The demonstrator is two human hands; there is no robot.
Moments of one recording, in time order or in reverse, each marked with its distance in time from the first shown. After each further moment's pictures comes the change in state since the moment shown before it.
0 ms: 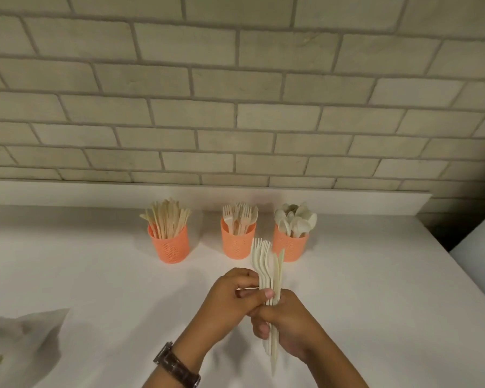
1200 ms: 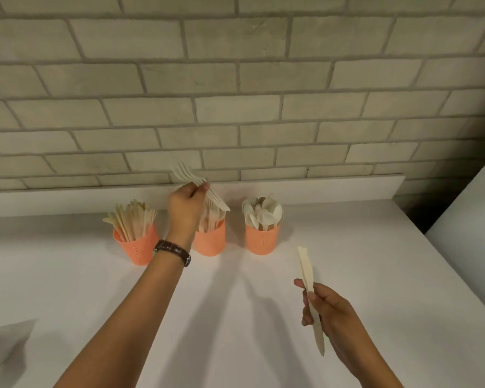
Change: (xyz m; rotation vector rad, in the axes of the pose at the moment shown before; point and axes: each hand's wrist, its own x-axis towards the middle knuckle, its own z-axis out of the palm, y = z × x) left_hand 0.140 0.042 -0.010 -0.070 0.589 0.173; right_hand -0.059 0.015 -0.124 -0.089 0.414 -0.128
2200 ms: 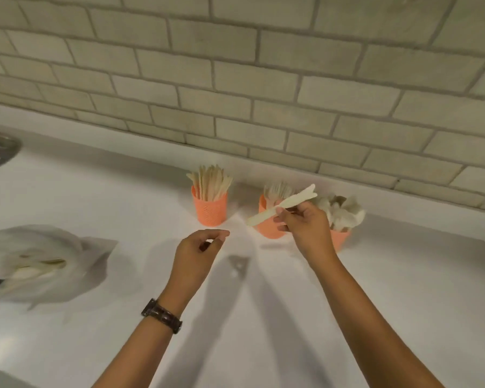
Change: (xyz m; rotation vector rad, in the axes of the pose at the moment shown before) left_hand -0.110 -0.058 -0.131 0.176 0.035 -0.157; right_hand 0.094 -0.062 0.163 -0.207 -0.176 -0.321
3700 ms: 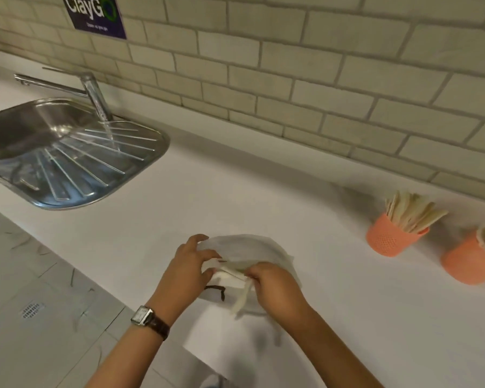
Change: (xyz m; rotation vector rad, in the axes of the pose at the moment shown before) left_hand 0.057 -0.162 -0.399 0.716 -0.060 0.056; right_hand -0.092 0.005 0.437 -0.797 -0.683 -0.151
